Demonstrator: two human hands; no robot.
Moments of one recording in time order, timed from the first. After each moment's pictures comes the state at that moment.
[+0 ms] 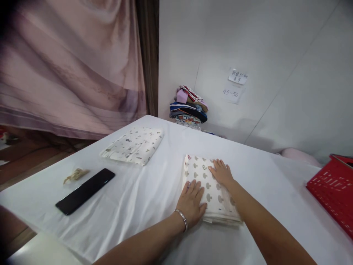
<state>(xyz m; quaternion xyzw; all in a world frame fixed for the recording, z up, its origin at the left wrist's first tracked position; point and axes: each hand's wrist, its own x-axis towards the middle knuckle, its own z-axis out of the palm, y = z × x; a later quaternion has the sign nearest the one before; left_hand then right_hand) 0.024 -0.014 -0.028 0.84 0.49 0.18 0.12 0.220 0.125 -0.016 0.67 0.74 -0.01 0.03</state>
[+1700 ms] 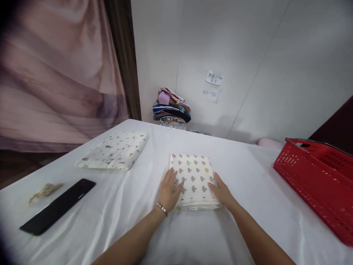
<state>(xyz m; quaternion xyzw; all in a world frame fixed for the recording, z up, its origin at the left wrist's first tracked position) 0.007 0.000 -0.024 0.68 0.58 0.39 0.22 0.263 0.002 -0.025 0.73 0.52 -0.33 -0.30</state>
